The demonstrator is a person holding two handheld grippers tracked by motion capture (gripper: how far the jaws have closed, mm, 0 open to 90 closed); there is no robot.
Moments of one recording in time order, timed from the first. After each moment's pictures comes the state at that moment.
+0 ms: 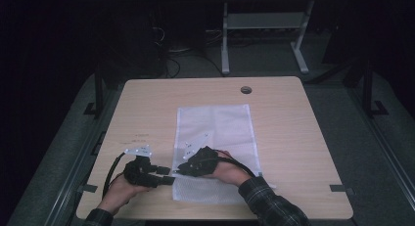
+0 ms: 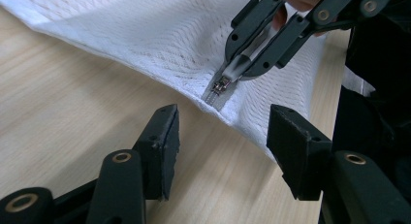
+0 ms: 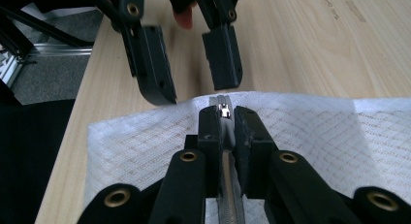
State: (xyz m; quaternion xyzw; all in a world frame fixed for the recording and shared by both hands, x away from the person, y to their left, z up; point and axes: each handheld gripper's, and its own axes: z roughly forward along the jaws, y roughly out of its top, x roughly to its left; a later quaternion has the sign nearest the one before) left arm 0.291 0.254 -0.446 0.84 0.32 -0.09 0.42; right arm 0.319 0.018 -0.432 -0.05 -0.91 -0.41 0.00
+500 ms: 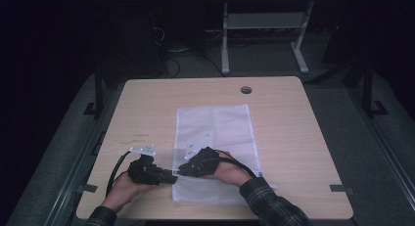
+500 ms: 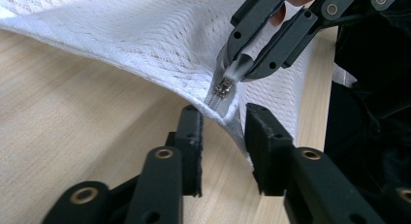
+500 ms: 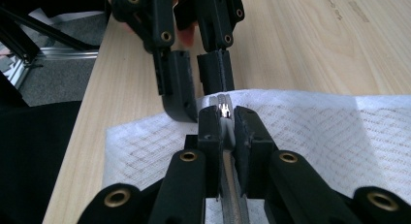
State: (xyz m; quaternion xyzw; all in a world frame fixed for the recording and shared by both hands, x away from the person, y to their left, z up) left arm 0.298 0.250 -0.452 0.84 0.31 -0.12 0.42; right arm 0.317 0.015 -0.433 -0.05 -0.91 -0.42 0.01
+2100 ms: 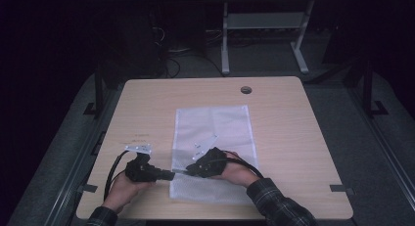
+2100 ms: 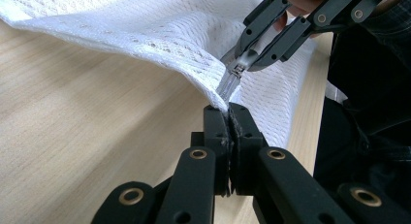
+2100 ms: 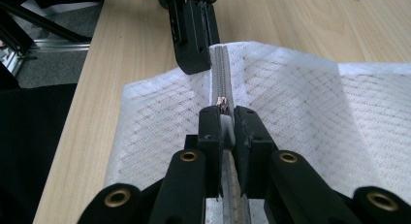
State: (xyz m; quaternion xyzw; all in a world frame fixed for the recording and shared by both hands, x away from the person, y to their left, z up) left arm 0.298 0.258 -0.451 0.82 0.34 -0.13 0.44; right arm 0.317 -0.005 -0.436 -0.05 -0.91 -0.41 0.00
